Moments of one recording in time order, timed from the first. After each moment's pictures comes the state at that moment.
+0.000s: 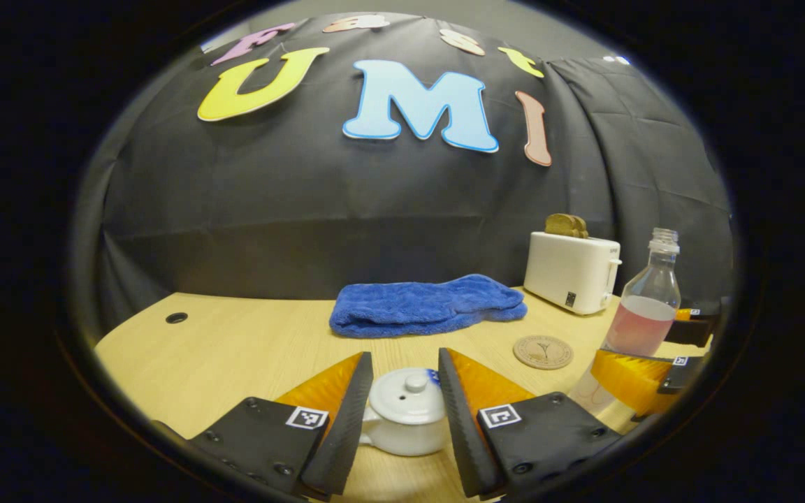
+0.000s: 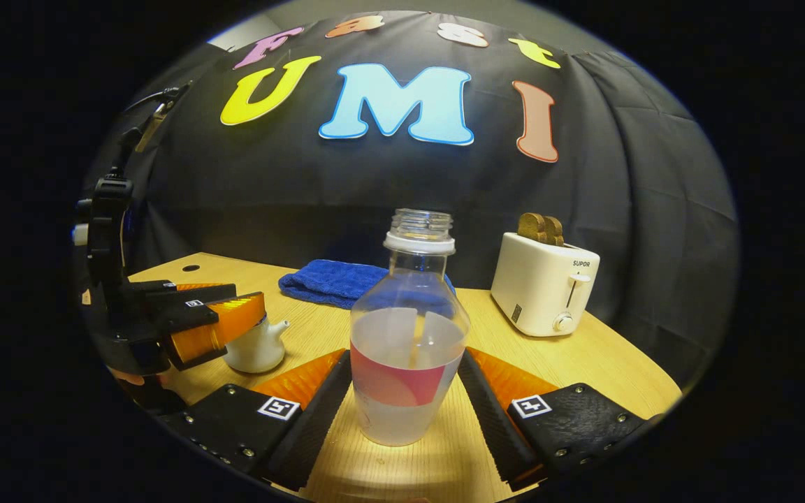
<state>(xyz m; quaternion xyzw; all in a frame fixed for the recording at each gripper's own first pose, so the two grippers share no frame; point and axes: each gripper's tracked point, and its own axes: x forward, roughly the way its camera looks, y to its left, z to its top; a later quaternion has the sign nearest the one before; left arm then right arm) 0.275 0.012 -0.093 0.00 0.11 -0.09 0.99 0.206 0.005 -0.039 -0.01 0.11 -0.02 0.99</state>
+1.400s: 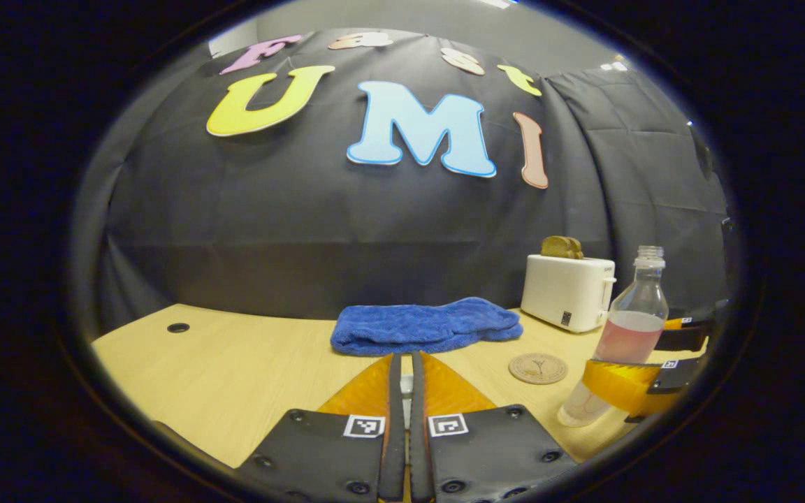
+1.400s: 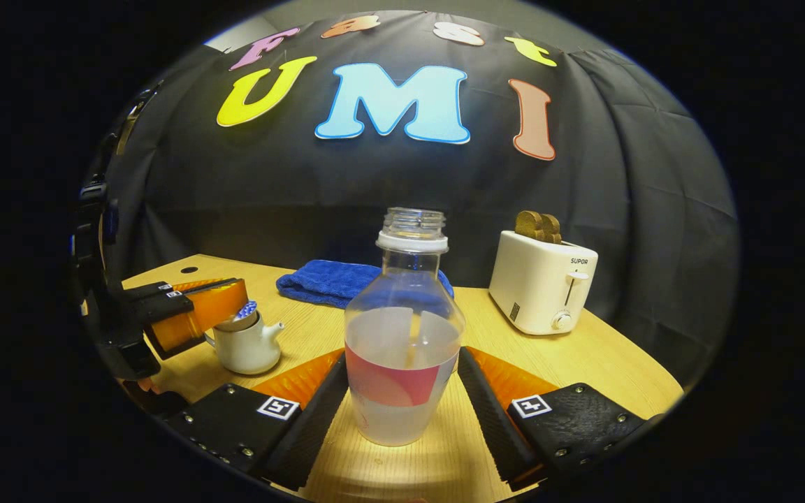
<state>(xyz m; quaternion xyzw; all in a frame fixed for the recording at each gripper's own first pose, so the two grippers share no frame) 0.268 0.013 -0.071 -0.02 0.05 -0.09 0.99 0.207 -0.002 -0.037 0.00 0.10 -0.02 0.99</state>
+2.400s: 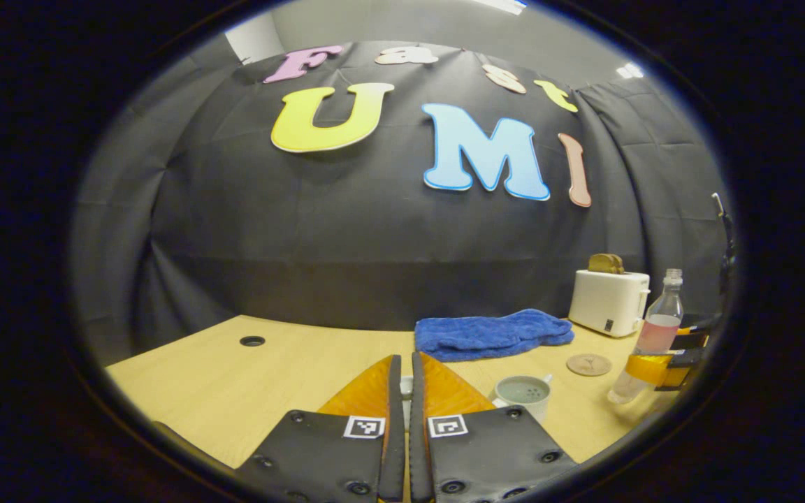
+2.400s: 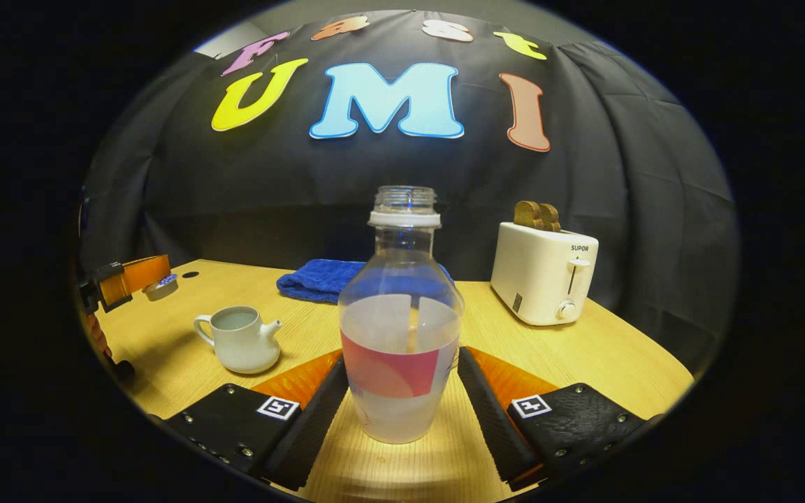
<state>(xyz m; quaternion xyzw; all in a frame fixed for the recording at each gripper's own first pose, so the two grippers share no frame) 0.234 0.150 -0.052 -0.02 0.03 0.00 1.00 0.209 0.002 -0.055 0.03 0.11 -0.02 0.99</state>
